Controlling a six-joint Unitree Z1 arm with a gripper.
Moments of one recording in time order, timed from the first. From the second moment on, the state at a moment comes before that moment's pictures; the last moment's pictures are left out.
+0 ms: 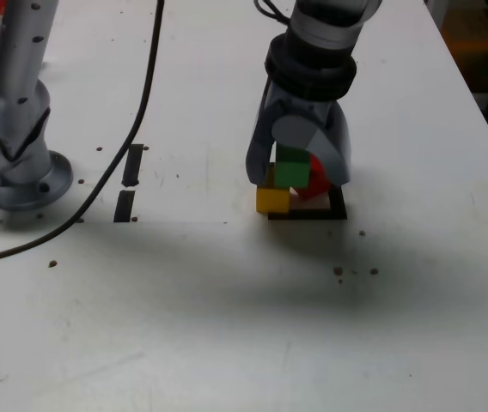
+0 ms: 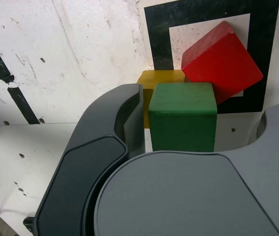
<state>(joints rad) -0.16 2.05 -1.58 1.33 -0.03 0.02</state>
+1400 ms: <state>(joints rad) -0.03 1.85 -1.57 1.40 0.00 0.05</state>
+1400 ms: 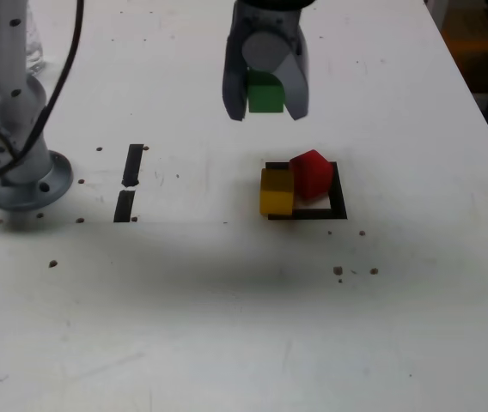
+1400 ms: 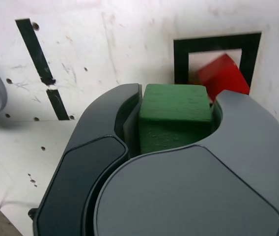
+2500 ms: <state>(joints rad) 0.22 2.00 -1.47 1.22 -0.01 0.22</state>
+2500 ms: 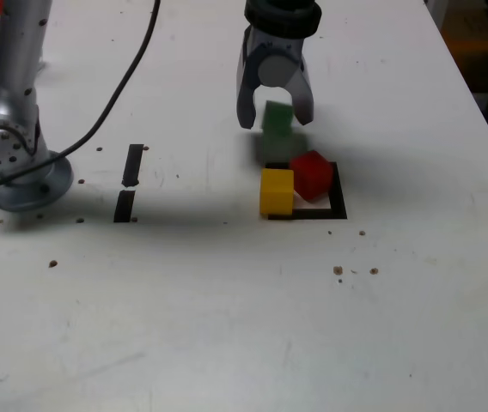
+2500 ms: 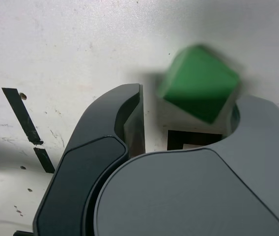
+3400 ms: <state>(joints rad) -0.06 1.80 -1.41 1.24 -0.06 0.17</state>
